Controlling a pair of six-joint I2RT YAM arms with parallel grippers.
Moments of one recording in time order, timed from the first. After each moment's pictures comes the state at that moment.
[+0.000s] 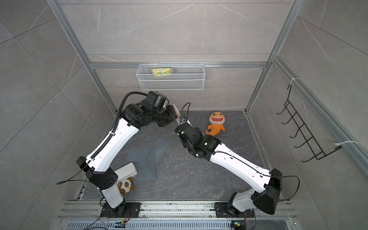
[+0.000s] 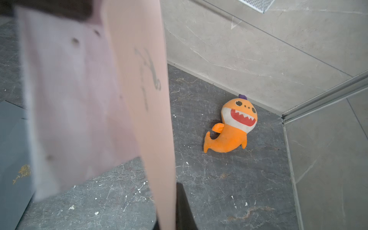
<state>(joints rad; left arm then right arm) -0.74 1.78 2.21 -1.12 0.02 -0.98 0.89 1.43 1.45 -0.78 0.62 0.19</state>
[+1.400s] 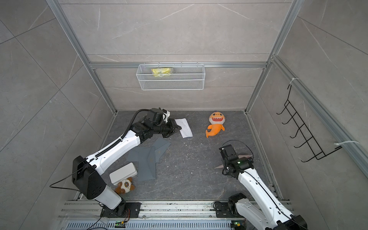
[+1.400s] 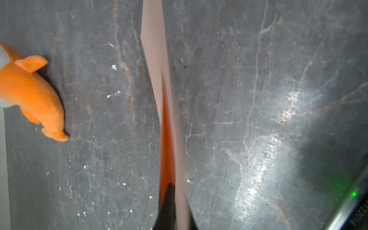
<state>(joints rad) -0.65 1.61 1.47 -0.45 0.38 -1.01 0.31 0.91 0.66 -0.97 0.31 1.63</state>
